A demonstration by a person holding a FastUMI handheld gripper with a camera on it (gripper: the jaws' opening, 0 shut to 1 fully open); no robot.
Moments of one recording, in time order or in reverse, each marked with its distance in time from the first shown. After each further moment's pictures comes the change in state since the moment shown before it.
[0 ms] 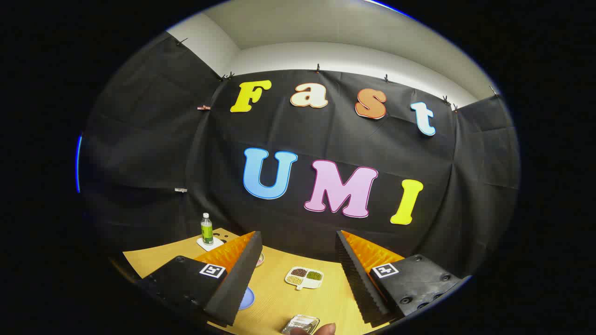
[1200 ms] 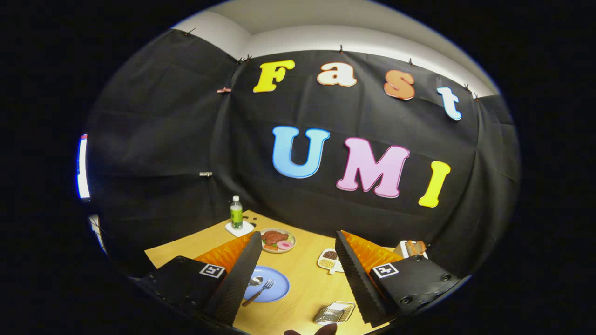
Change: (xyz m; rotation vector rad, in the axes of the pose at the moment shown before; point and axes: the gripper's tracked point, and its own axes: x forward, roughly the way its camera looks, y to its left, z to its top) arm 0.000 0.113 -0.039 0.017 0.220 0.171
